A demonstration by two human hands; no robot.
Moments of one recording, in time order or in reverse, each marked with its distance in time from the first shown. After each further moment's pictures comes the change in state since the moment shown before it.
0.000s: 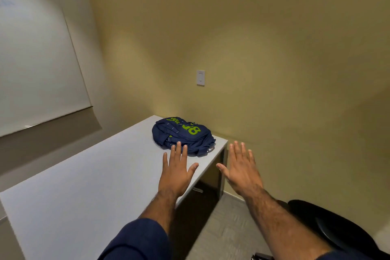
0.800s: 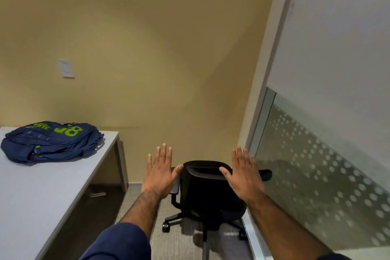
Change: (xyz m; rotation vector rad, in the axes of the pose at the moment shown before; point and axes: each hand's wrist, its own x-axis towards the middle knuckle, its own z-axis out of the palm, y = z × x) left_hand -0.112 0.277 0.025 -0.176 -0.232 0.559; right_hand -0.311 0.235 -0.061 -0.152 -0.049 0.632
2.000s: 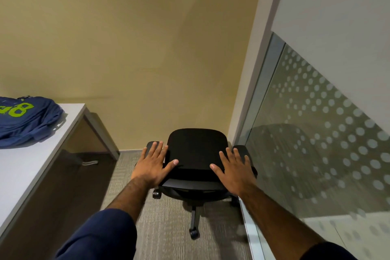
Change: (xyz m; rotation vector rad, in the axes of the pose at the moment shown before) left_hand 0.192 0.081 0.173 0.154 -0.388 -0.010; right_hand 0.159 0.163 0.178 0.125 -0.393 -0.036
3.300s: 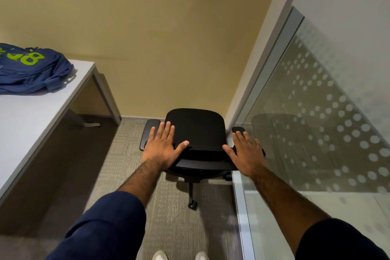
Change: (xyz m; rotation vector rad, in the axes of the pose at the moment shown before) left_hand -0.112 0.016 0.038 -0.002 0.014 -0.079; right_hand -0.091 -0.006 0.026 -0.046 -0.004 0.002
